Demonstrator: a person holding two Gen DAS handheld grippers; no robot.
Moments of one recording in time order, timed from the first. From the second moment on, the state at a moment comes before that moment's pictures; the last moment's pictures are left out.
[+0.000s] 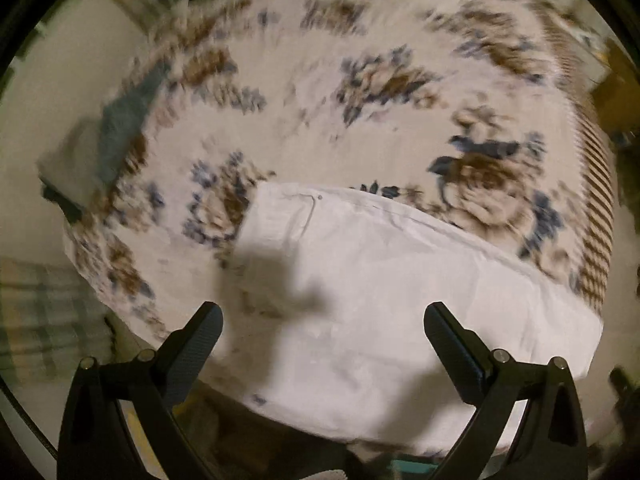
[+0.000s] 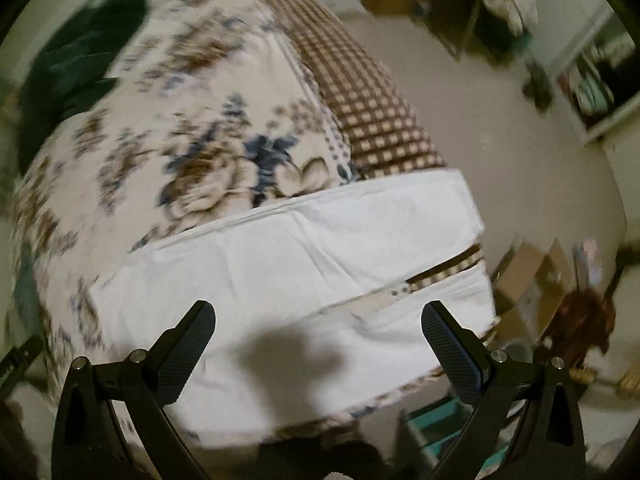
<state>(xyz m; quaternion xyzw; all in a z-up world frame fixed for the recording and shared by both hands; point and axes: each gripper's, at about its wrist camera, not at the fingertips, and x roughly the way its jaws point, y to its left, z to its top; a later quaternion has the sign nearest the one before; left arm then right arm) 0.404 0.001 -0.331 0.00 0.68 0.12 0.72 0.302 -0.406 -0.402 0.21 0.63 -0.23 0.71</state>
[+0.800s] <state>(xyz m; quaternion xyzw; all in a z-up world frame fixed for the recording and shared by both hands) 0.511 0.080 -0.544 -0.21 0.73 0.23 0.61 0.341 -0.574 -0.743 0.47 0.60 -0.40 0.51</state>
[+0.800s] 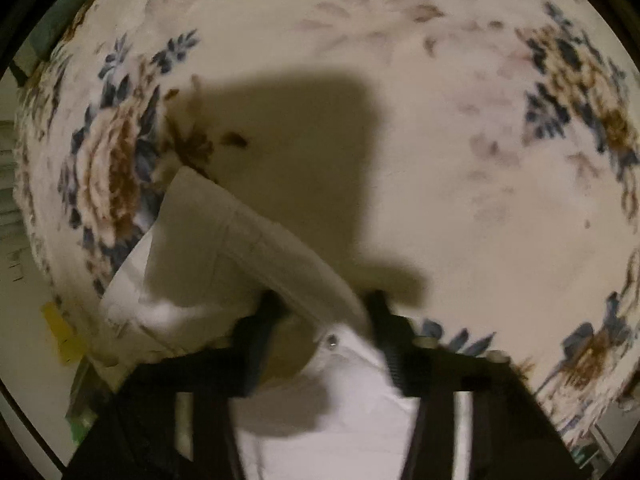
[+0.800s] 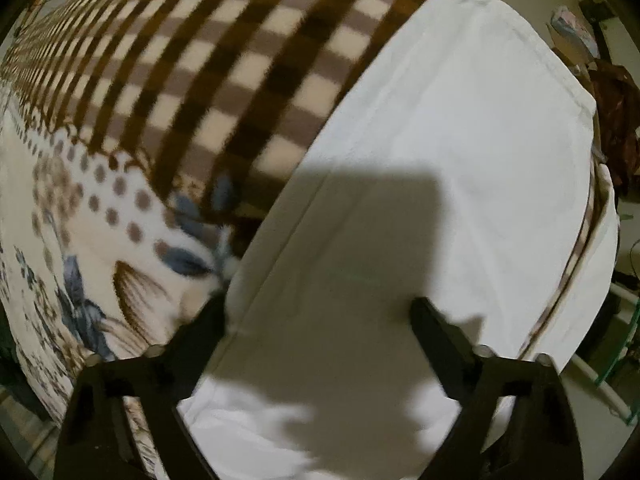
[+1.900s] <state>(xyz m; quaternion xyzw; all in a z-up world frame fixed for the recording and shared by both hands) 0.153 0.161 -0.510 -0.24 0.66 0.19 0.69 0.011 -0.518 -0.637 0.44 0.60 -0.29 0.60</state>
